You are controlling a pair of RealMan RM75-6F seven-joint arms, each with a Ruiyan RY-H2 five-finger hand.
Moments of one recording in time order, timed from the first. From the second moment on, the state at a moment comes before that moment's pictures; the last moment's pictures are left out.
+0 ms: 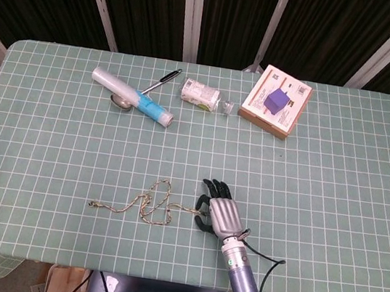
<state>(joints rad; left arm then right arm) -0.02 -1.10 -0.02 -1.58 1.57 1.58 -0.07 0.51 -1.90 0.19 -1.47 -1.17 1.13 -0.35</state>
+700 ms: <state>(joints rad) -0.03 -1.10 -0.02 -1.59 1.58 1.57 -0.07 0.51 -1.89 0.20 -1.49 -1.14 1.14 -0.39</state>
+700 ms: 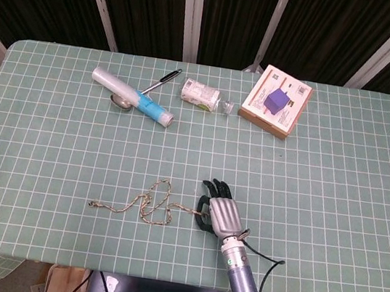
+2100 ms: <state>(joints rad) -0.39 -1.50 -0.12 -1.84 1.15 1.17 0.59 0.48 -1.74 0.20 -1.67 -1.10 1.19 -0.39</state>
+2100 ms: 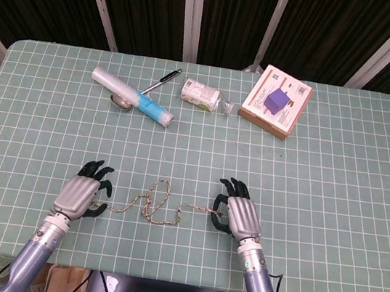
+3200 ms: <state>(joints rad) -0.43 -1.59 -0.07 -1.75 1.05 1.18 0.65 0.48 -1.72 0.19 -1.68 -1.08 1.20 -0.38</state>
